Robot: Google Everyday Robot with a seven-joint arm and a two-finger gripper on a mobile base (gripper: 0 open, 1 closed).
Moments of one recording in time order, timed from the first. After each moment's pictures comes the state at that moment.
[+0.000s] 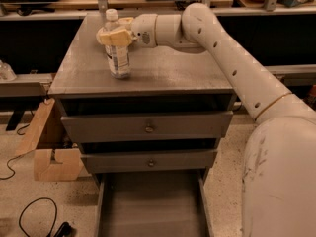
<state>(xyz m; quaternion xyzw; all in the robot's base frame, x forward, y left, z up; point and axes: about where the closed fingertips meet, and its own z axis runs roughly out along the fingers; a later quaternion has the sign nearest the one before) 0.742 0.125 0.935 -0.47 0.58 0.40 0.53</state>
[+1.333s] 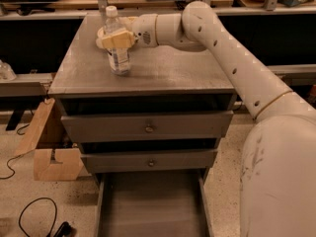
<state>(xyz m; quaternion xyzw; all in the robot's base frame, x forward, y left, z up) 0.742 0.127 0.945 -0.48 0.58 0.40 0.52</state>
